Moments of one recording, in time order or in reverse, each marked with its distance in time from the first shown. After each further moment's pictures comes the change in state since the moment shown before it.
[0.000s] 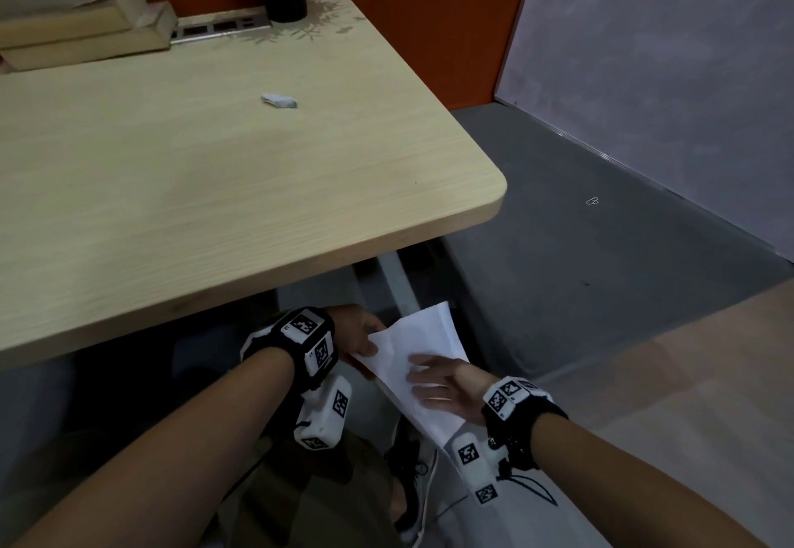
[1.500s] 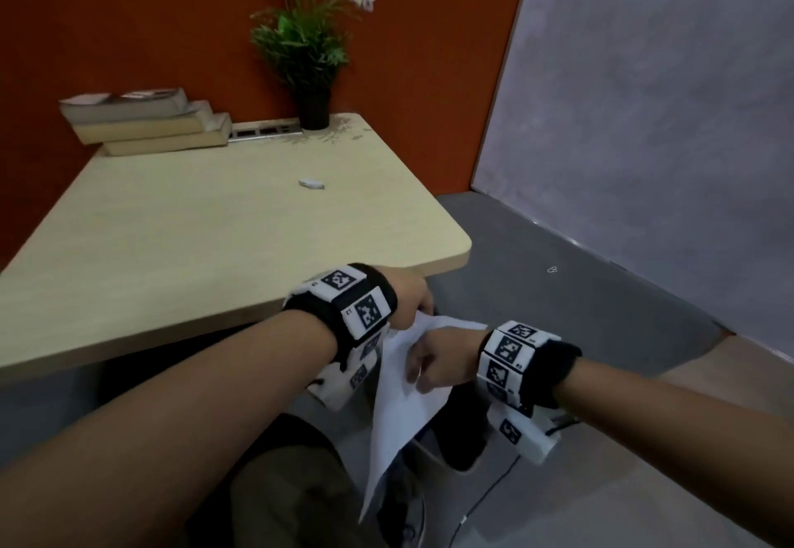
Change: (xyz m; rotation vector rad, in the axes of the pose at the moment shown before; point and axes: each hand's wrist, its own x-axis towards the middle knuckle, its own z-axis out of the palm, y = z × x) left_hand -0.134 0.145 0.037 1.255 0.253 0.350; right_hand -0.163 -0.123 0.103 -1.713 0.074 -0.281
